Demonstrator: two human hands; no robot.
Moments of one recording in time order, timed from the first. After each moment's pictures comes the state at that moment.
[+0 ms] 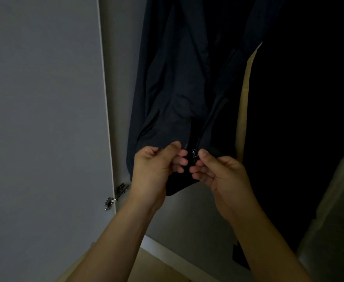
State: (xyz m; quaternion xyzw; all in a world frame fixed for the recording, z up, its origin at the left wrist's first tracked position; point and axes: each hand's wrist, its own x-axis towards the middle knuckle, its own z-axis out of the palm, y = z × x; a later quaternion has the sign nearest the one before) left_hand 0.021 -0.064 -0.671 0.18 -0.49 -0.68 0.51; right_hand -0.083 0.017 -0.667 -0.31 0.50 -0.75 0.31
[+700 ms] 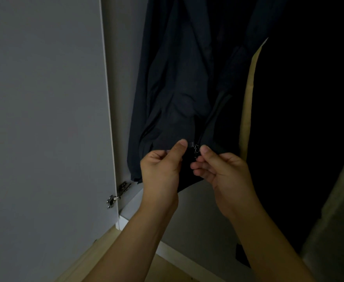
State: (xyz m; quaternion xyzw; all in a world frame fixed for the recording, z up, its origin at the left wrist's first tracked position) left_hand 0.010 -0.048 -0.679 0.19 -0.41 -0.69 0.56; right_hand -0.078 0.015 -0.666 -0.32 0.49 -0.75 0.30
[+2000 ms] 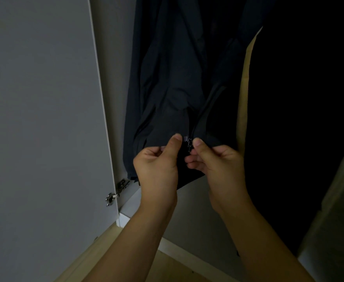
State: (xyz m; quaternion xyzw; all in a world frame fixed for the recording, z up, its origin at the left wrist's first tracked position) left_hand 0.007 -0.039 -0.677 0.23 -0.42 -0.63 0.61; right_hand -0.068 0.013 -0.664 -0.32 0.51 -0.77 0.23
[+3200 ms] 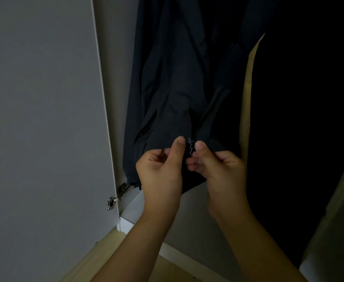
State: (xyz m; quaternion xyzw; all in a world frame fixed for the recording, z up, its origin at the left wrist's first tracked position) left_hand 0.011 -0.030 -0.673 0.21 -0.48 -0.57 0.63; right_hand -0.060 0.017 -0.667 -0.34 0.49 -0.78 0.18
